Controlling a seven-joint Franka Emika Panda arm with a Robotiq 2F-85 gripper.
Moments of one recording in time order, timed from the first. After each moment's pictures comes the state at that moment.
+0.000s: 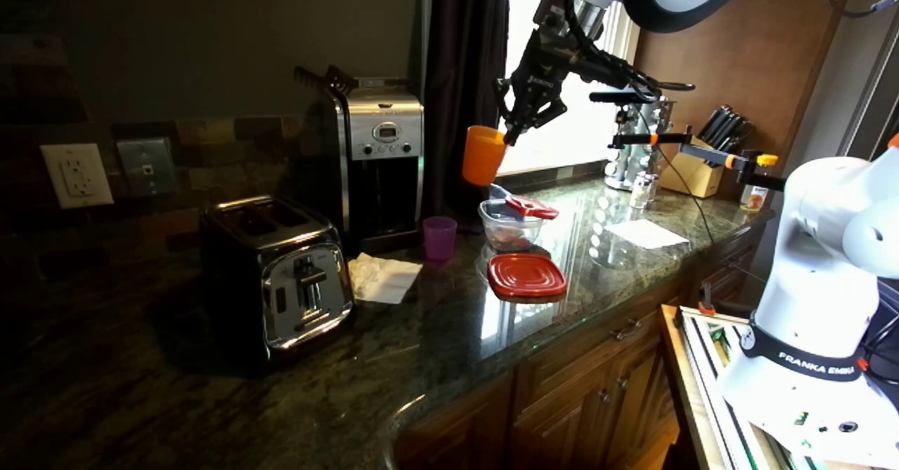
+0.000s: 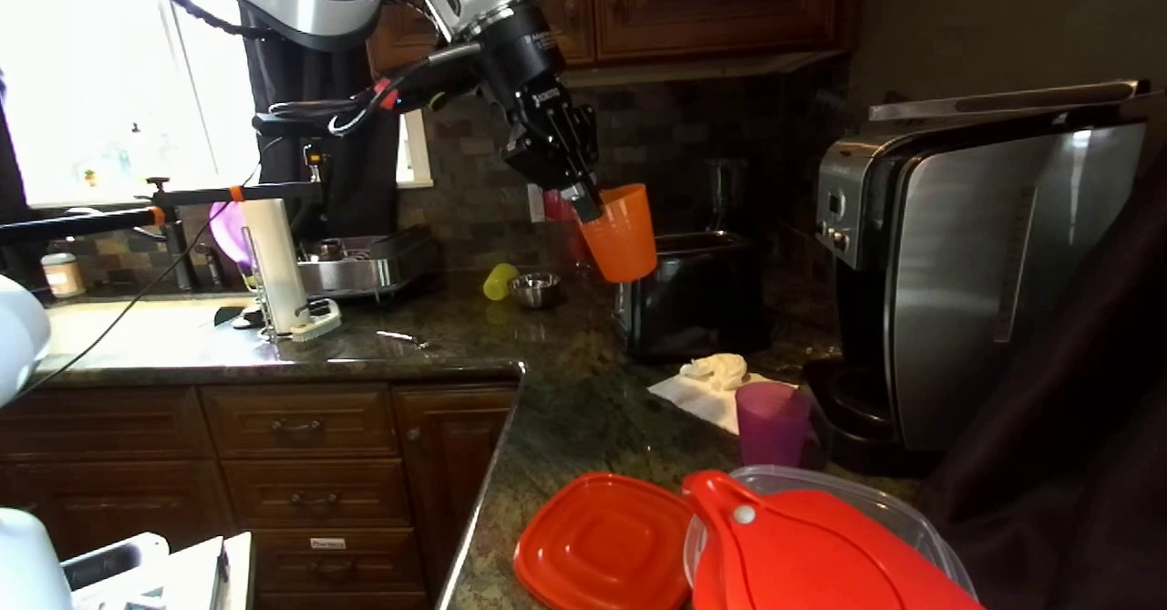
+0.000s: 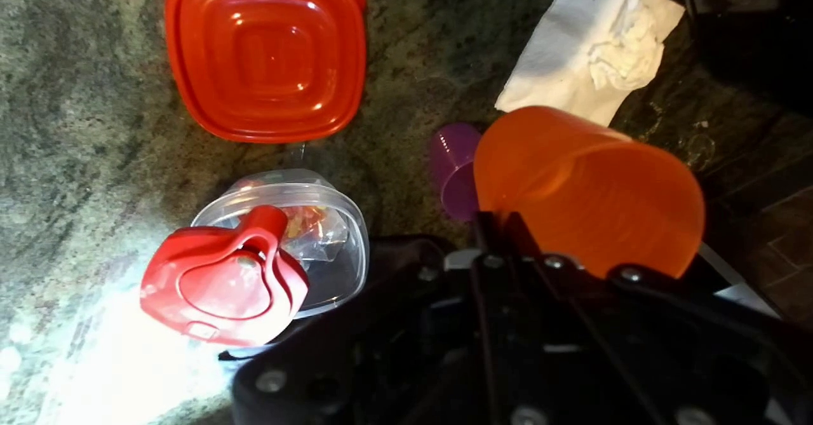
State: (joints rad) arm -0.13 -0.62 0.13 -2.49 -0.14 2.27 1.14
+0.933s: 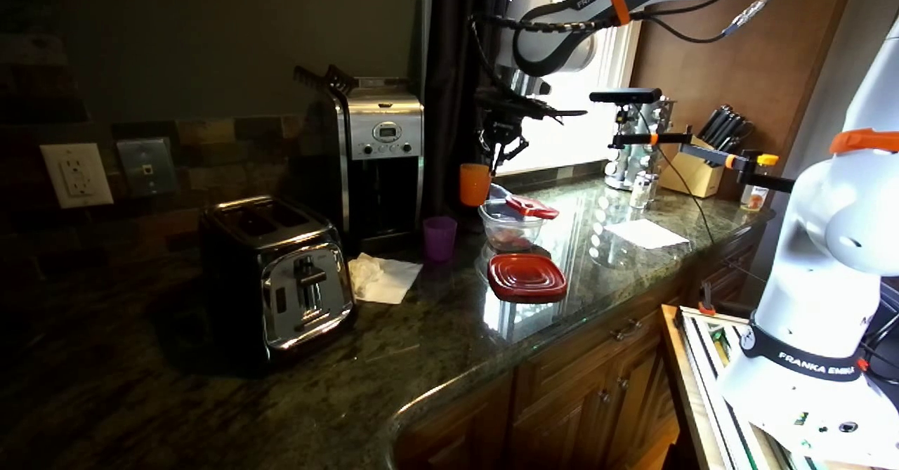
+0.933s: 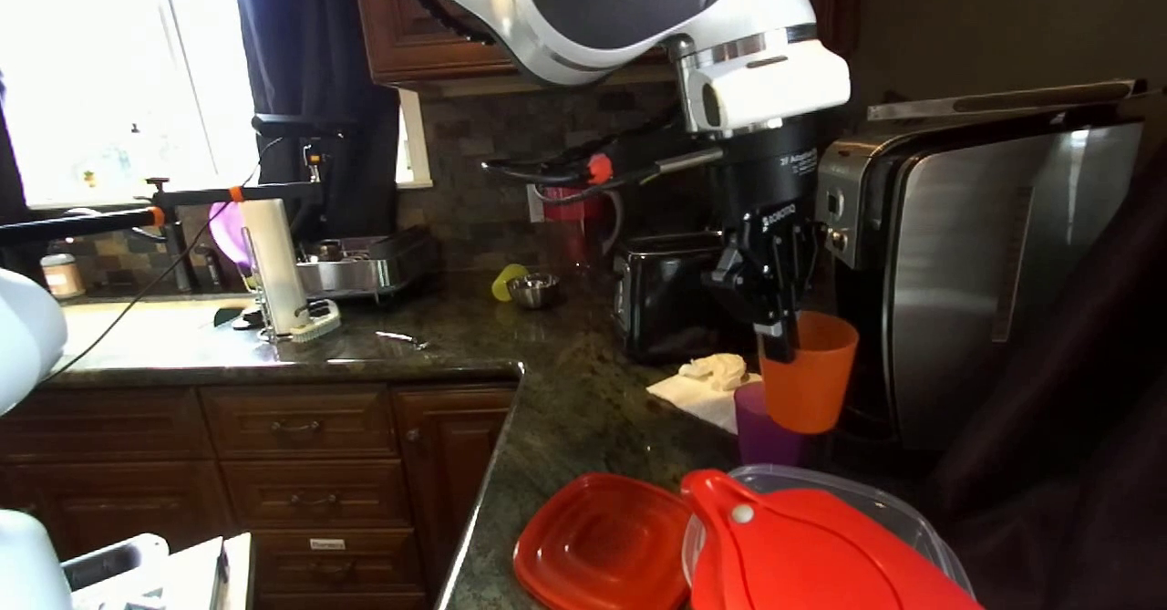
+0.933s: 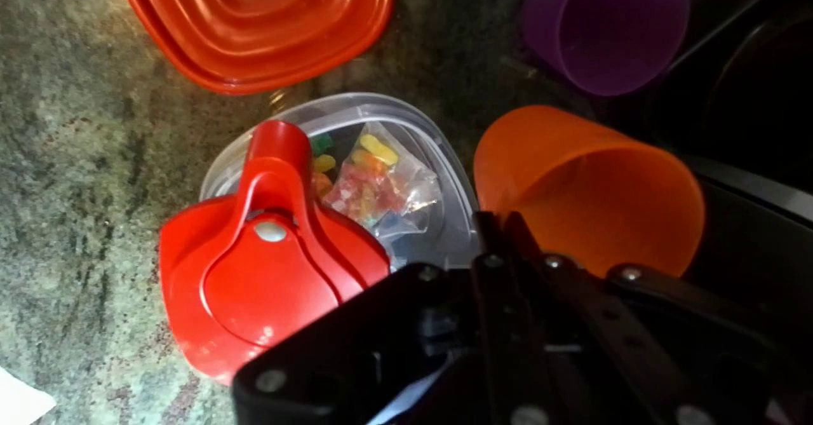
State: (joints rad) arm -0.24 -0.11 -0.10 -2.20 -0.05 2.28 1.13
